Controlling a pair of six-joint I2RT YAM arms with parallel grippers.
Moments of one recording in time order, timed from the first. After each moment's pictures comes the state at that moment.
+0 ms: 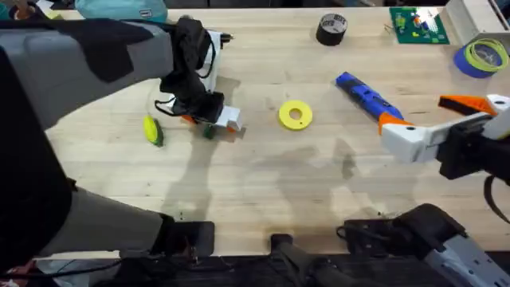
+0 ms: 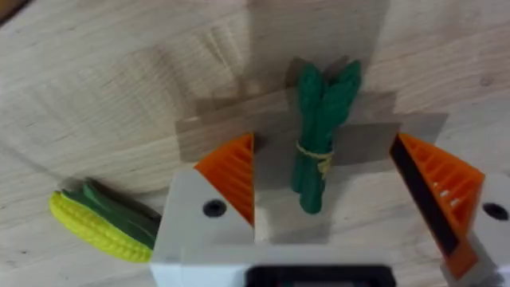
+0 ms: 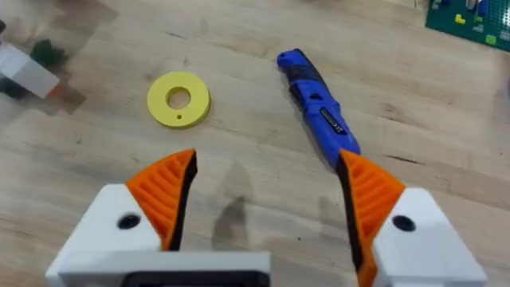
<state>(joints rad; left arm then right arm) -0.22 1.66 1.02 -0.88 0.10 0.02 0.36 0.50 0.90 -1.09 0.15 0.06</state>
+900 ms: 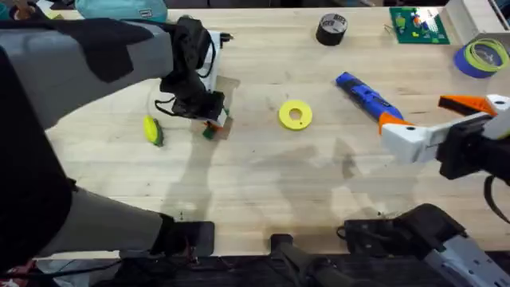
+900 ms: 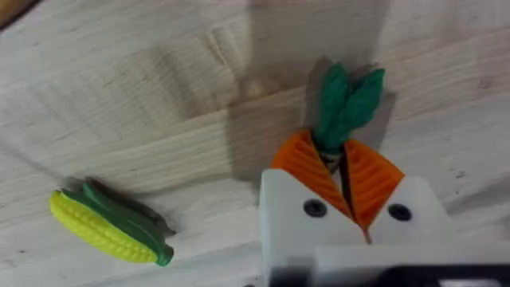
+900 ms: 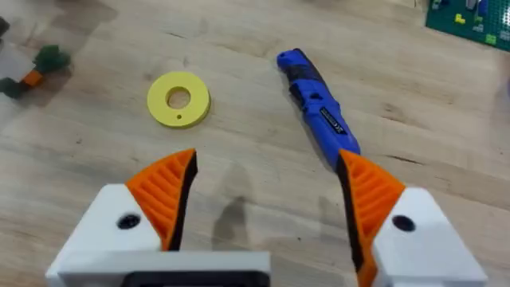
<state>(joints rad) -0.22 1.66 1.02 -0.87 0.10 0.01 0.36 0.50 0.90 -1.09 0.15 0.06</state>
